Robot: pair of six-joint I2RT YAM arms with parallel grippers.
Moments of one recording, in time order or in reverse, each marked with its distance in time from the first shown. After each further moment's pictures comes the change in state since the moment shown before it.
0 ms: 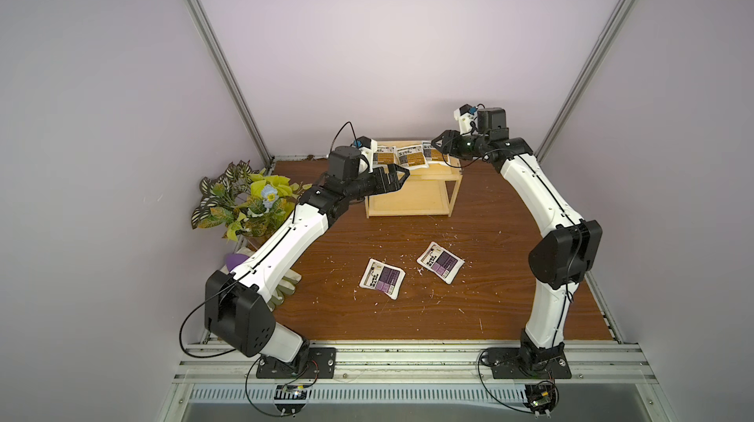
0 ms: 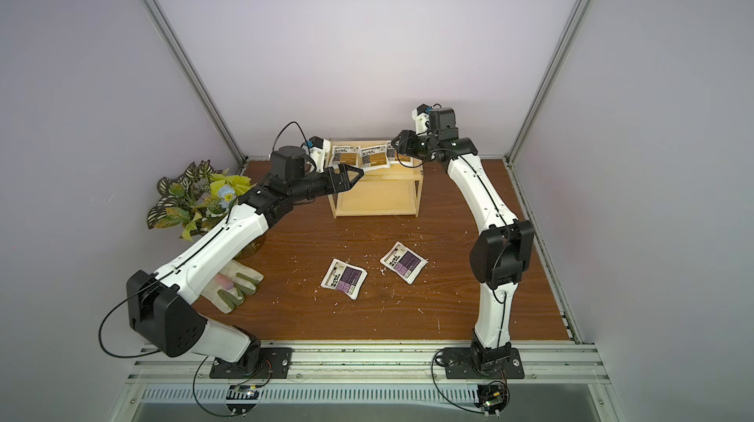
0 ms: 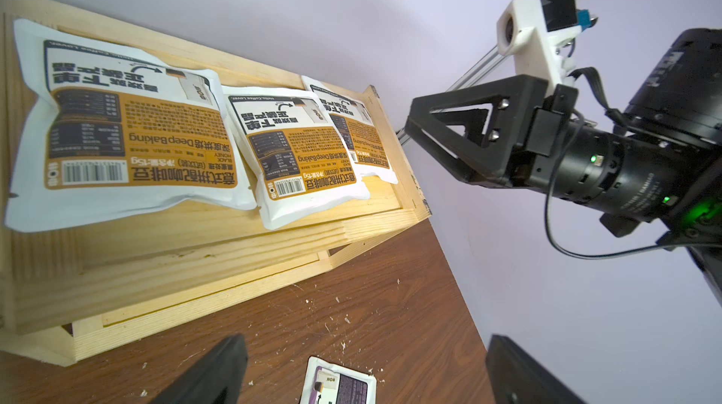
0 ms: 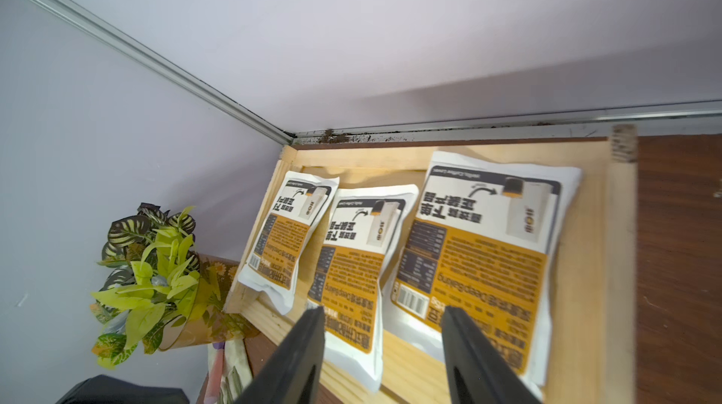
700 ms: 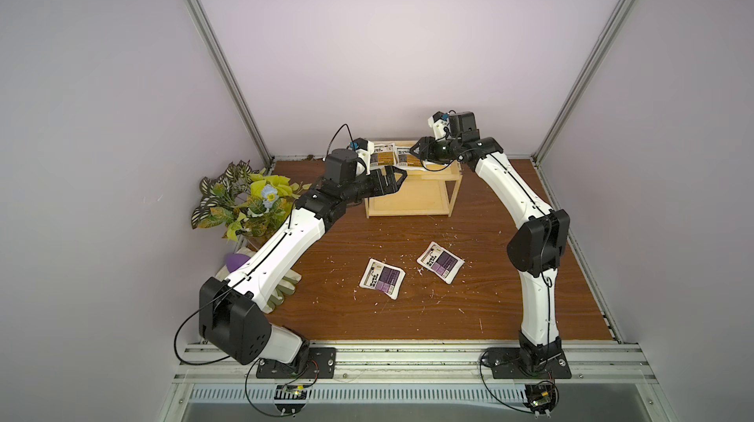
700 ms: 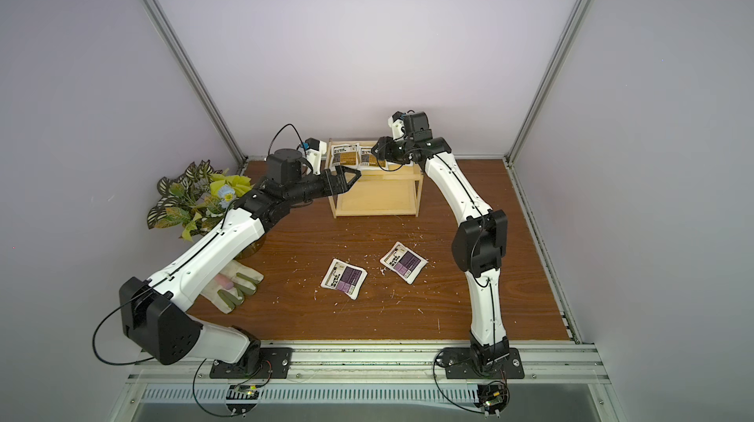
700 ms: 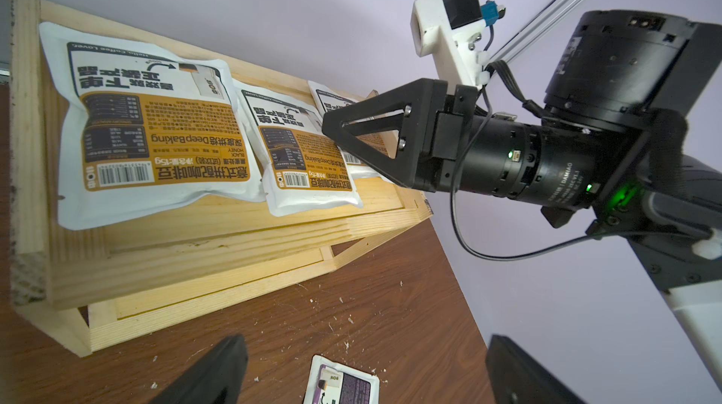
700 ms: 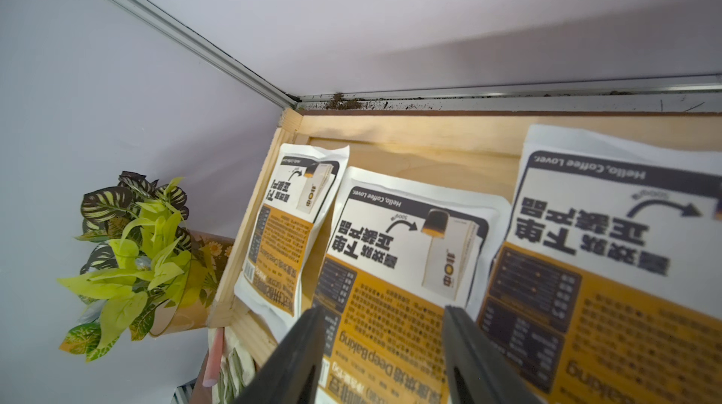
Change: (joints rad) left arm 0.000 -0.034 -0.031 0.005 -0.017 0.000; right arm 0.082 0.153 0.142 -0.056 0.014 -0.002
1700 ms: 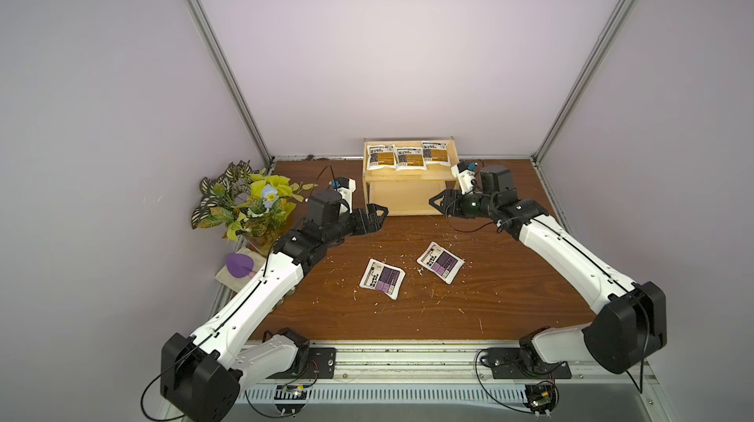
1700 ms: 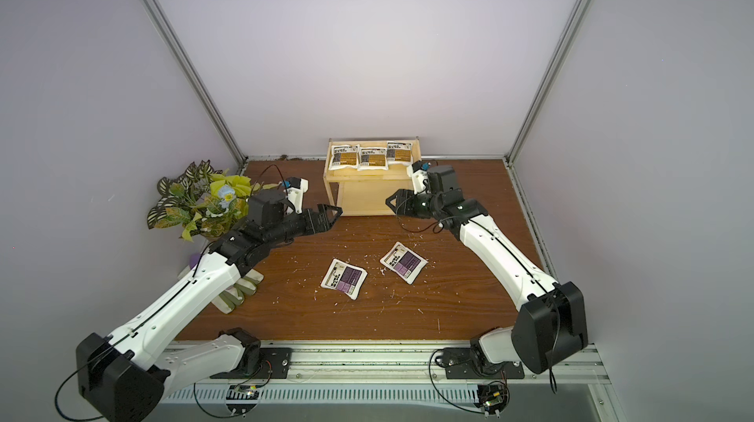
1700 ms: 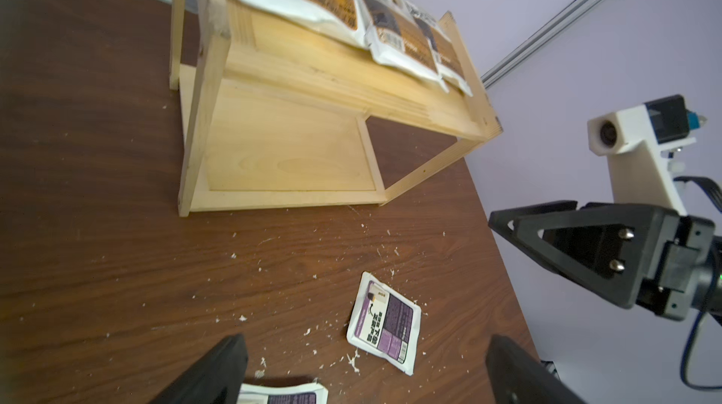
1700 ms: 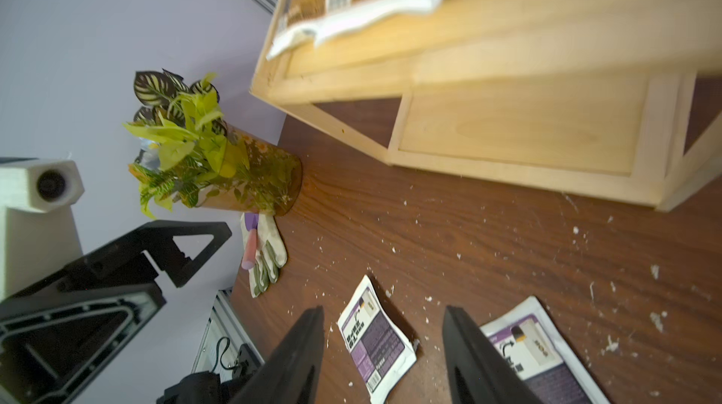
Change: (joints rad) left arm -0.001 -0.353 -0.431 -0.055 -0.090 -0.018; right arm 0.041 -0.775 -1.081 0.269 -0.043 0.090
